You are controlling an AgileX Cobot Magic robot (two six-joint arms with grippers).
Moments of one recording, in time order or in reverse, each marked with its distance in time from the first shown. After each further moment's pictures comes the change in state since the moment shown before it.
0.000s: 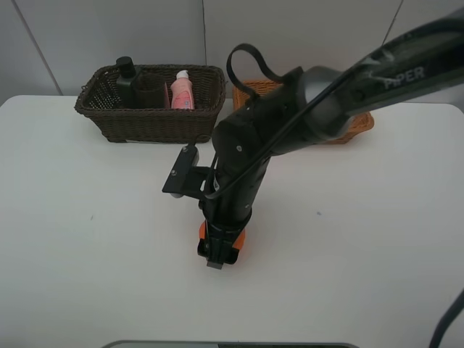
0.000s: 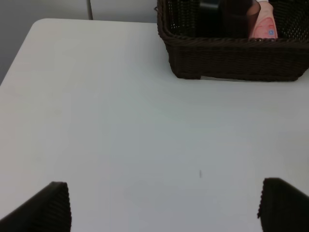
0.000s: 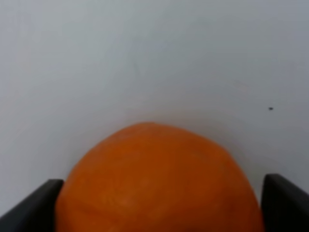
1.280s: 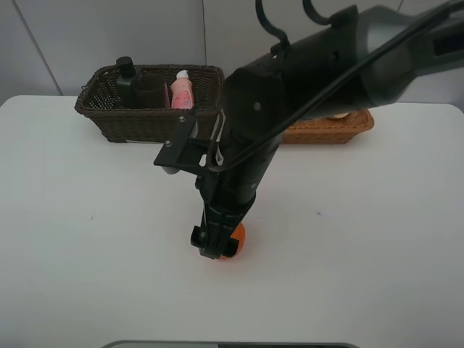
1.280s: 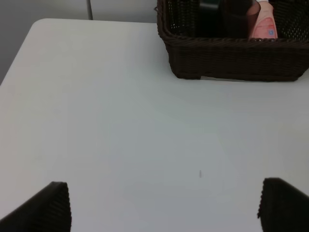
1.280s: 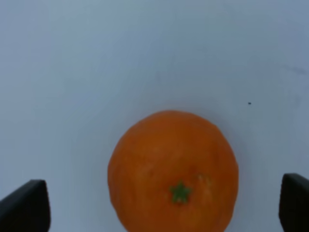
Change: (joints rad) left arm 0.000 0.000 0.000 -0.001 0.000 0.000; right arm 0.023 -0.151 0.000 0.040 0.083 0.001
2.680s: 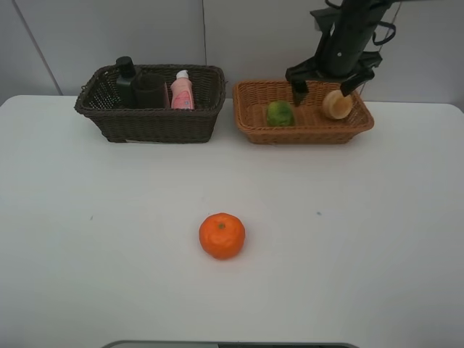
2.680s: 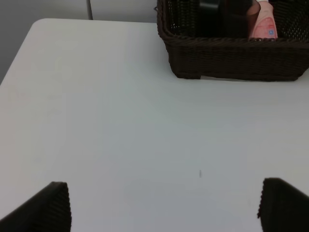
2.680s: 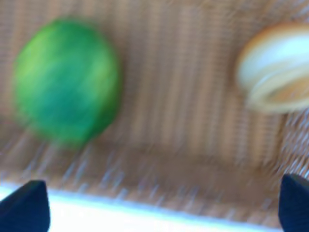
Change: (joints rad) left arm 0.000 0.000 0.000 0.000 0.000 0.000; right arm -0.581 0.135 -0.492 -0.193 0.260 0.566
